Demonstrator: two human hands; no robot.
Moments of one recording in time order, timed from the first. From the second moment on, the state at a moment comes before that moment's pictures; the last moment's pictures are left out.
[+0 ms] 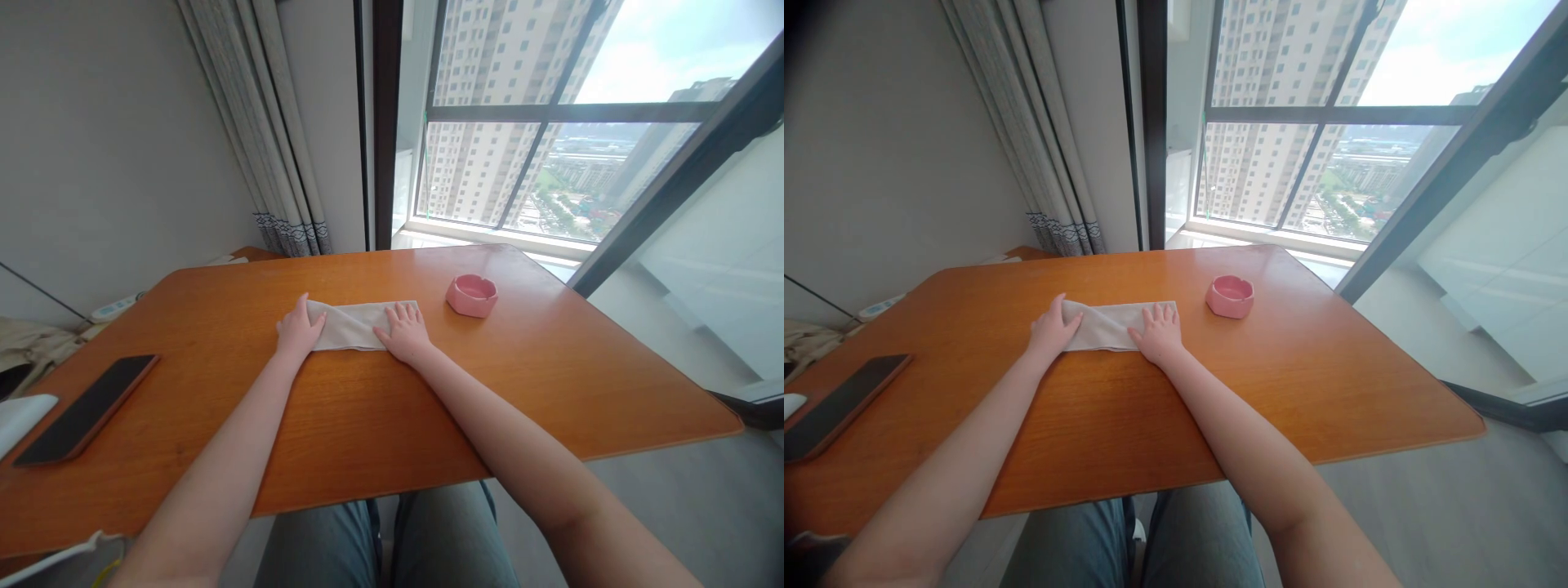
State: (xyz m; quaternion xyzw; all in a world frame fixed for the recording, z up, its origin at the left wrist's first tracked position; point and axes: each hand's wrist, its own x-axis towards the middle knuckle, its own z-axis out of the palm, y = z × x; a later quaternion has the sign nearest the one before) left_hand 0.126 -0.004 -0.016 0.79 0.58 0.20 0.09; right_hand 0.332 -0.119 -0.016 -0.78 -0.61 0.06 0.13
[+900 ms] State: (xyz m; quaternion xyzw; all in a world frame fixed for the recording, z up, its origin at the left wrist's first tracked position) left_hand 0.141 -0.012 -0.024 0.89 0.42 0.09 0.11; right_hand 0.341 -0.117 -0.018 -0.81 -0.57 0.09 0.07
